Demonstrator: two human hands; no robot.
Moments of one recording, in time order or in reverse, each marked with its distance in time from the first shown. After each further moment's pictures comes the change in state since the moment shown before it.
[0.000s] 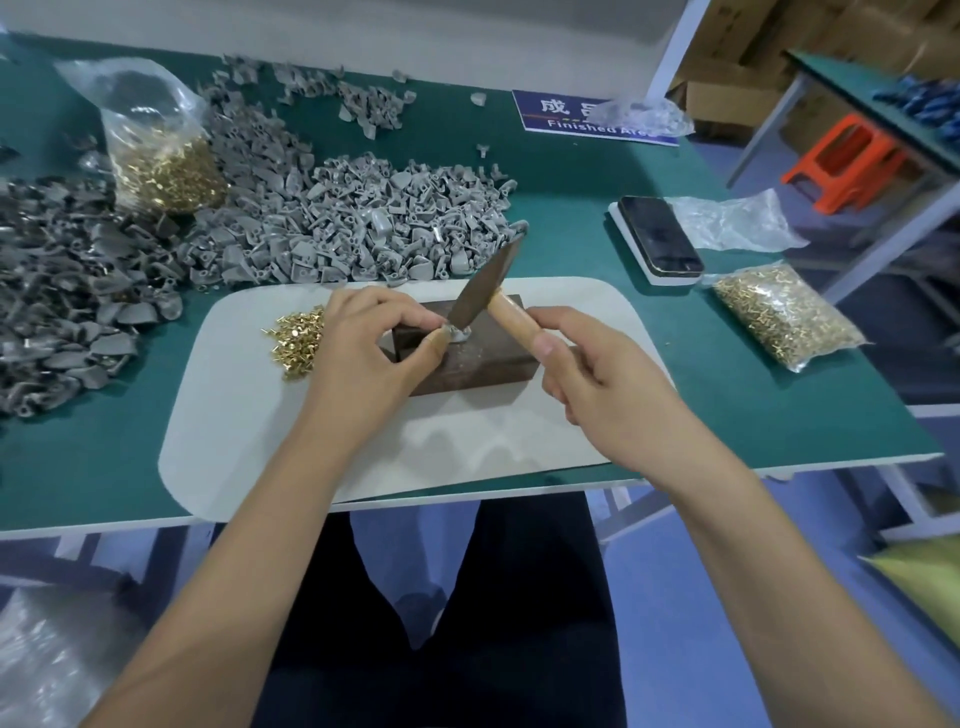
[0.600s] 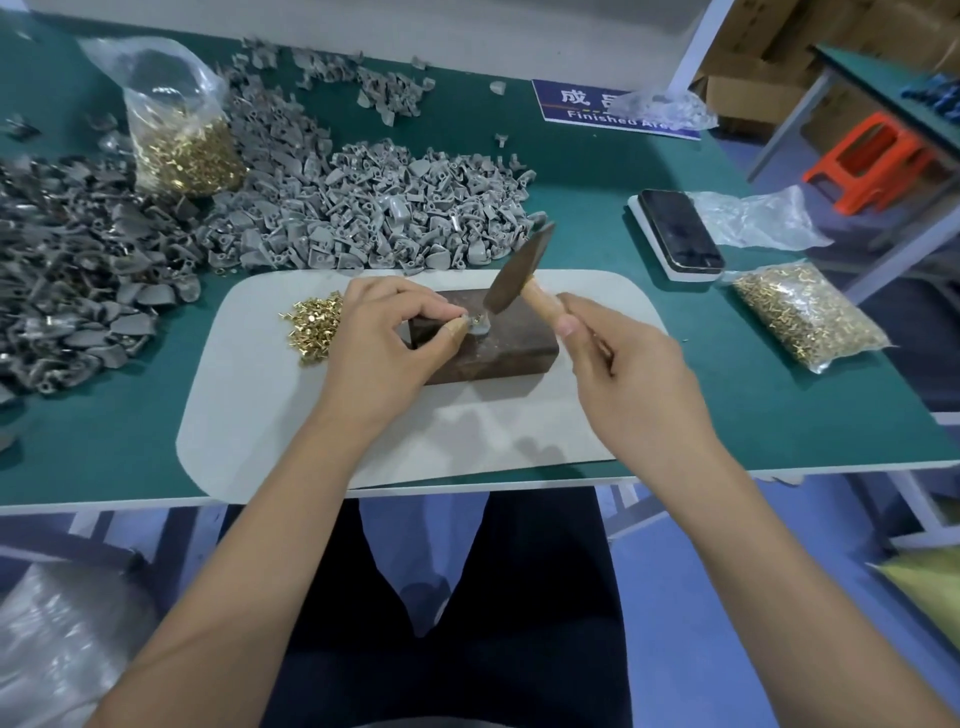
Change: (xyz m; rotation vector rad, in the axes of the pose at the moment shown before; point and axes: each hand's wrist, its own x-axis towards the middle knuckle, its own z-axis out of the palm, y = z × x) left_hand -0.001 0.000 0.001 -0.042 0.000 -0.049; right_hand -0.001 -0.003 0.011 -0.343 0.246 -0.019
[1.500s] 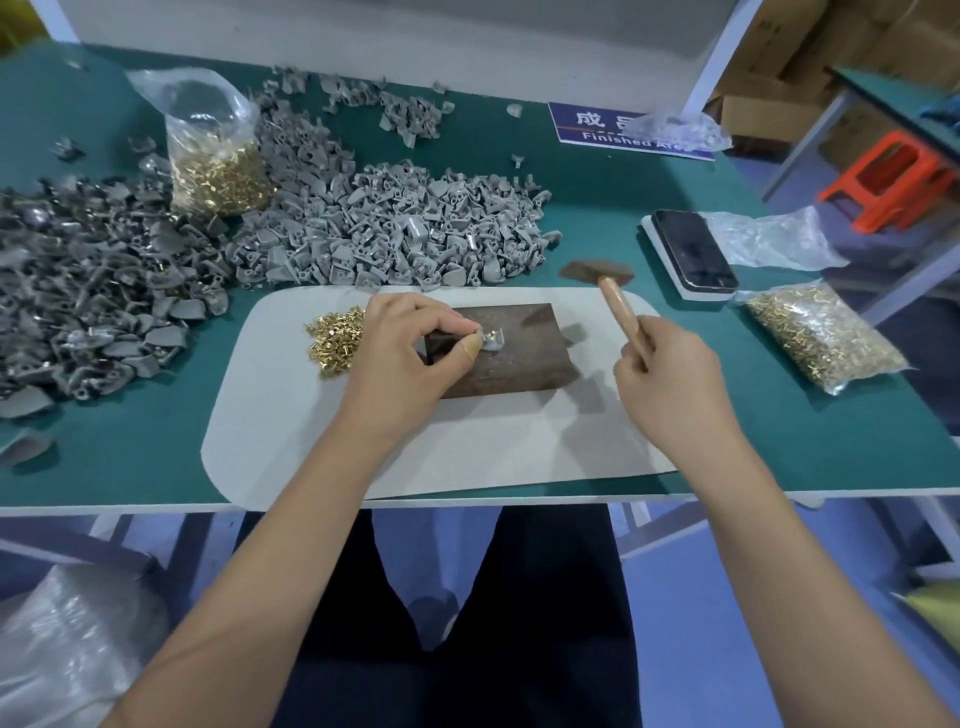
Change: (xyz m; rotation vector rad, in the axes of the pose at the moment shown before) left_hand -0.002 -0.002 0.000 -0.019 -0.030 -0.007; right_hand 0.028 0.044 0.000 -0.110 0.042 0.213
